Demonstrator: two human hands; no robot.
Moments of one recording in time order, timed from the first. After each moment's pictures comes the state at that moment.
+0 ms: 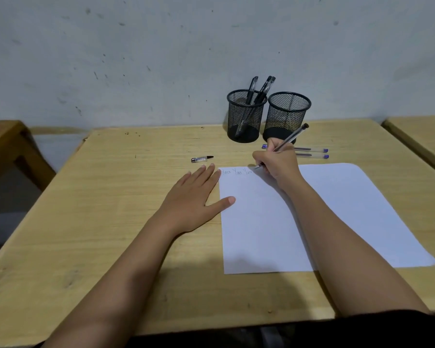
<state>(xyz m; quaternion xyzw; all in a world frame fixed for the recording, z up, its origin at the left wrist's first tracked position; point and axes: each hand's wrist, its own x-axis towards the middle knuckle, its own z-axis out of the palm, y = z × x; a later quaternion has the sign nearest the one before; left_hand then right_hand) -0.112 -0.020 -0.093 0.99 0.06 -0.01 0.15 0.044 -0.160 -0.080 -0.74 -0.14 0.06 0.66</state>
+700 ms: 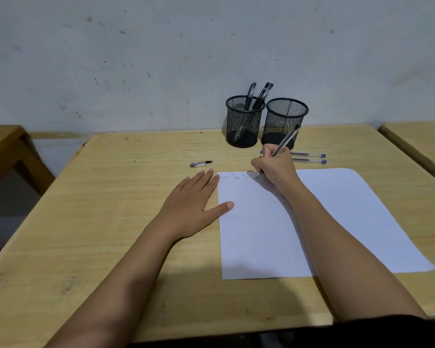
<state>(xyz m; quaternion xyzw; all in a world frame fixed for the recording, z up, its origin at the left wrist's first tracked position) -0.110 -0.019 -0.094 0.99 0.07 -0.01 0.16 0.048 -0.158 -0.083 -0.75 -0.17 0.05 0.64</state>
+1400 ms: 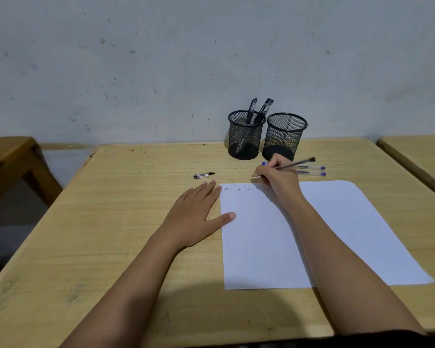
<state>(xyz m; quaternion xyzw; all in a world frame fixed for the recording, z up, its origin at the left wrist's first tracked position) -0.110 -0.019 -0.092 0.98 0.06 0.02 0.18 0.041 -0.164 -0.078 -0.67 -0.14 0.06 0.73</state>
